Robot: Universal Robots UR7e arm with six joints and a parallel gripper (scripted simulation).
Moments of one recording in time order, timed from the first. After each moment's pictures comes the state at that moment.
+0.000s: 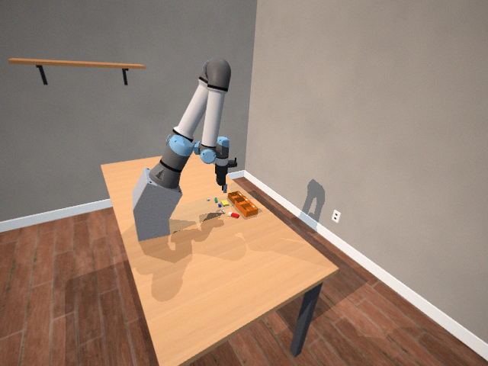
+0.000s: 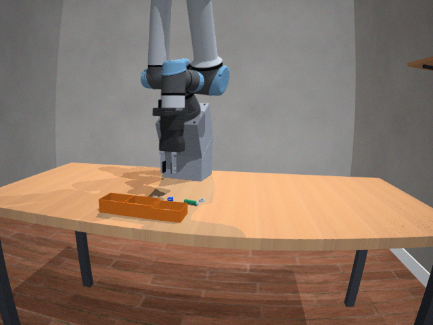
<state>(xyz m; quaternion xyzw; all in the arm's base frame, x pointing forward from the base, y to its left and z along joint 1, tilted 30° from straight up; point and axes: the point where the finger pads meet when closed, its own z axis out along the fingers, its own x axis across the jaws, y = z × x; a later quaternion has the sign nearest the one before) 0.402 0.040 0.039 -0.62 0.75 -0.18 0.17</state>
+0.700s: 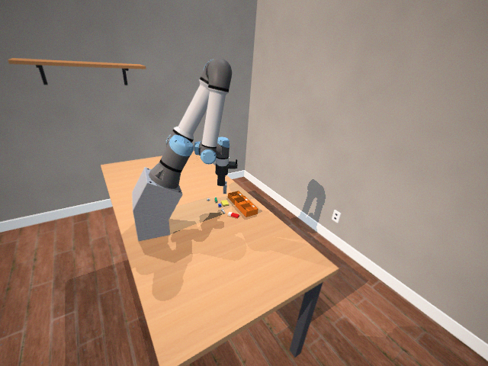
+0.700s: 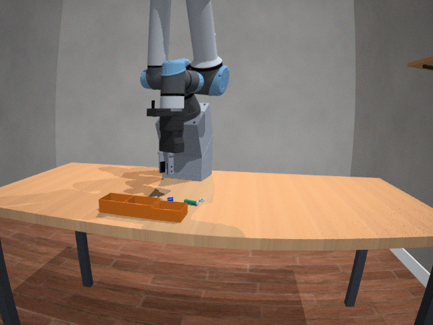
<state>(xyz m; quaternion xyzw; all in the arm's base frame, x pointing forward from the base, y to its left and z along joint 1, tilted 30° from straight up) 0.403 0.033 0.037 -0.51 0.82 -0.16 0.19</state>
